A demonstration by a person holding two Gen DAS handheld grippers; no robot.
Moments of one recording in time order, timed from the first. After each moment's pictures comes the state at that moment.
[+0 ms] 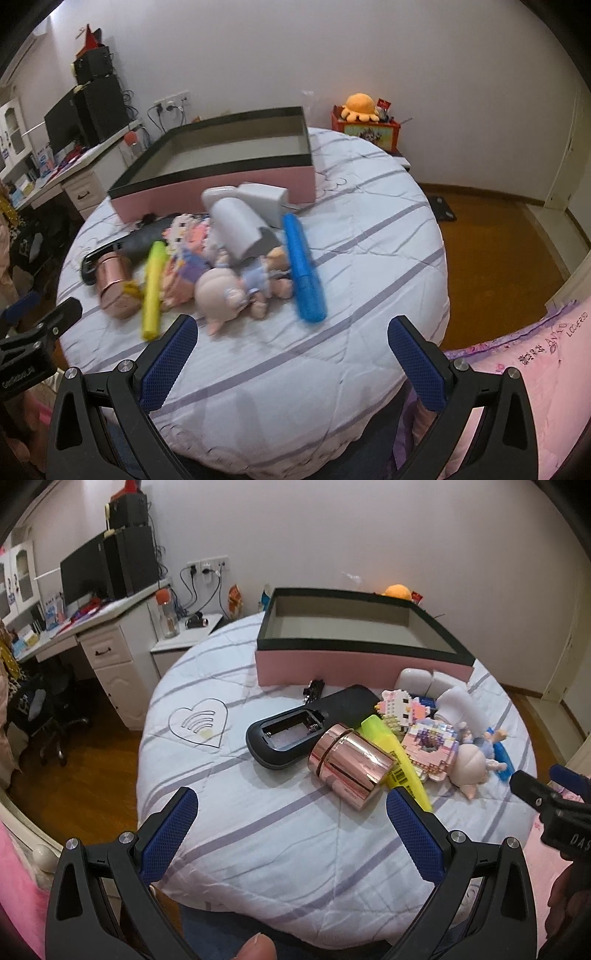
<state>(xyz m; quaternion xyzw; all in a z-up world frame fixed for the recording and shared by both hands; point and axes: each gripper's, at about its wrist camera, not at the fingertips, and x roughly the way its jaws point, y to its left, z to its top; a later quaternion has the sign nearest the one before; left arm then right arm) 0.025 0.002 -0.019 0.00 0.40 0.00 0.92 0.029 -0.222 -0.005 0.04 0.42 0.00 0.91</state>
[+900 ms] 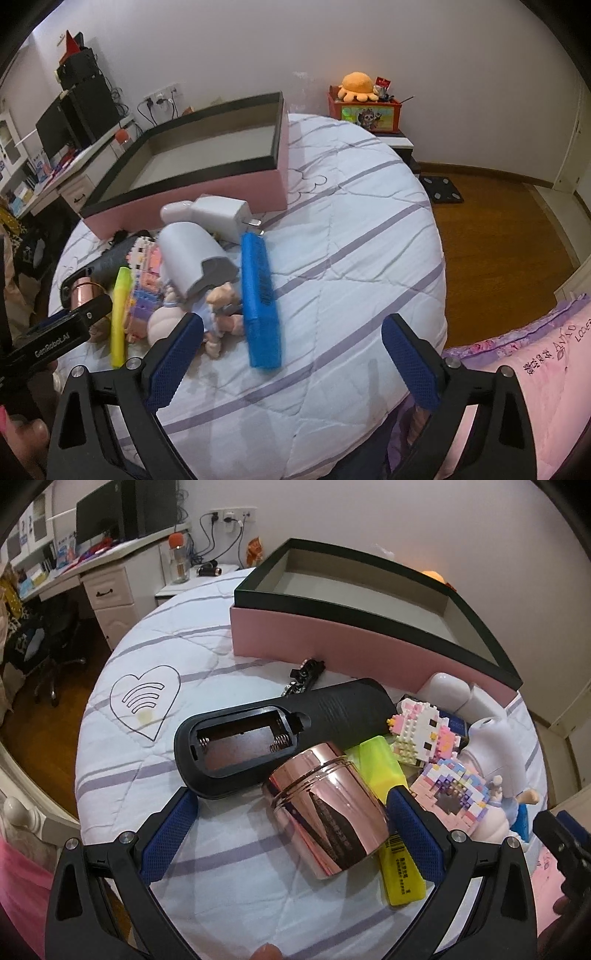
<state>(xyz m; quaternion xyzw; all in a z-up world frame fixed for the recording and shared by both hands) 0.092 -0.020 -0.052 -0.08 0.47 0.03 0.88 0.075 -0.257 -0.014 0.06 0.46 0.01 0.89</state>
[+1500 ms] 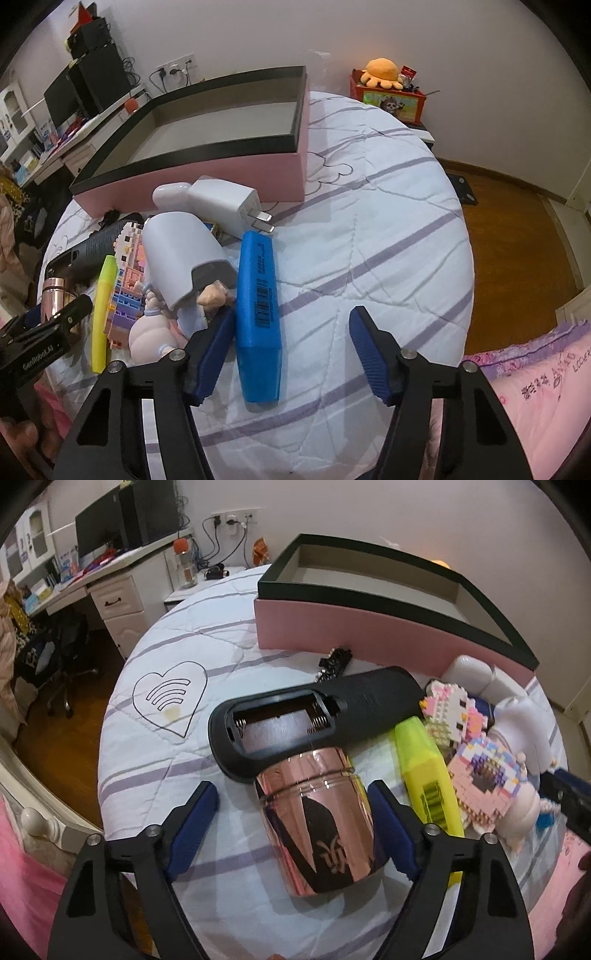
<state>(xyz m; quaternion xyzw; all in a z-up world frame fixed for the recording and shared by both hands) 0.083 -0.009 -0.056 -0.04 0.48 0.05 0.88 0.109 -0.248 -0.029 0.02 0.49 0.05 0.87</state>
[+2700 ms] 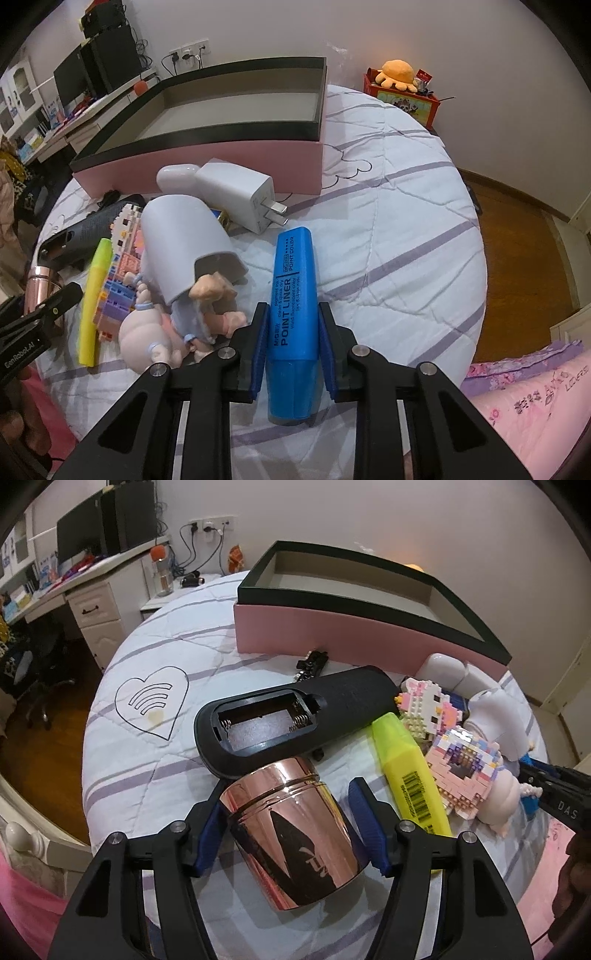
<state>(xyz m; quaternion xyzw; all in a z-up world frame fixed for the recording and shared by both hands) 0.081 -0.007 -0.056 -0.06 0.46 -0.01 0.89 0.112 -0.239 -0.037 0.00 0.50 0.06 0.86</state>
